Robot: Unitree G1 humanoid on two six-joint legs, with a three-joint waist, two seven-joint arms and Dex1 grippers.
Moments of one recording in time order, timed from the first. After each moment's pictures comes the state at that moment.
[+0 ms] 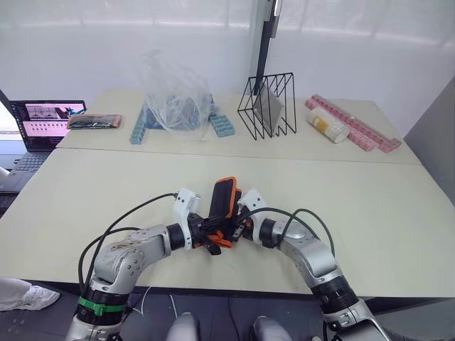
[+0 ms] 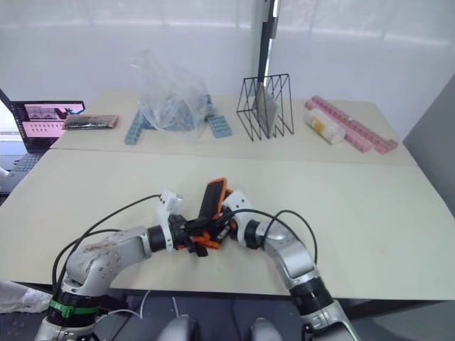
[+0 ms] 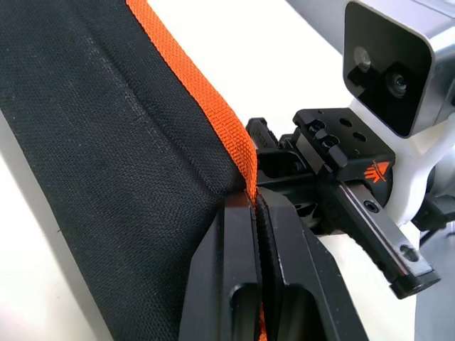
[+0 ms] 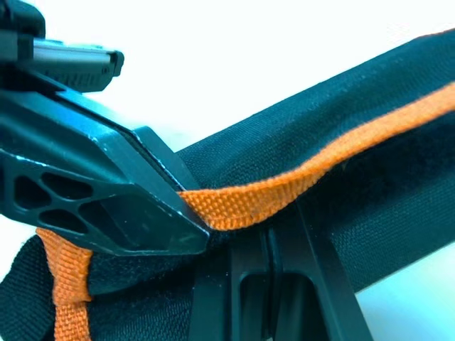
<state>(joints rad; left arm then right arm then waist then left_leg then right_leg) -0.27 0.39 -0.07 -0.25 -0.73 0.86 -0.54 -0.39 -0.22 0.26 -0.01 0.22 0.50 0.65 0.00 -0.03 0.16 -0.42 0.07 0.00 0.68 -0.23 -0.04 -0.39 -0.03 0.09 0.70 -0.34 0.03</state>
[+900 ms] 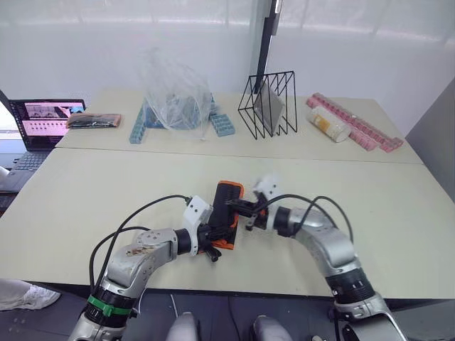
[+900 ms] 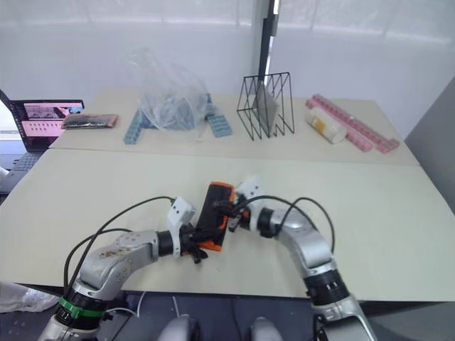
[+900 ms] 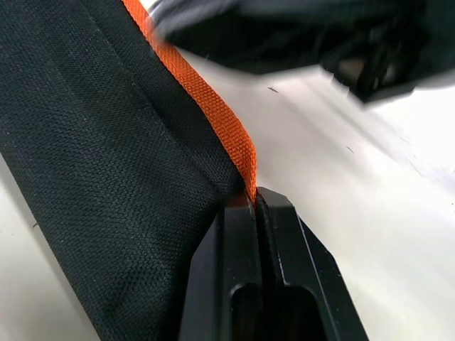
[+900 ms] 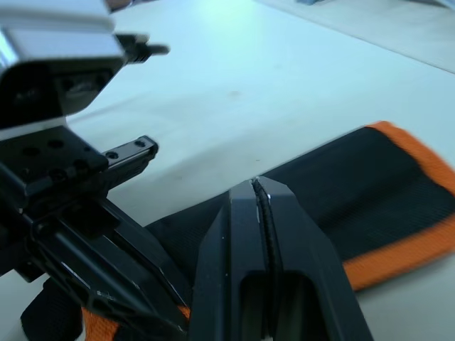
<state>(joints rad) -0.26 0.42 -0.20 -0.23 -0.51 0.76 -0.63 -0.46 -0.27 0.26 -0.02 0.24 0.46 0.73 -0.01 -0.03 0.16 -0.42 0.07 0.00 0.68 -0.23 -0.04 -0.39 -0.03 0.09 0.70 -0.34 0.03</state>
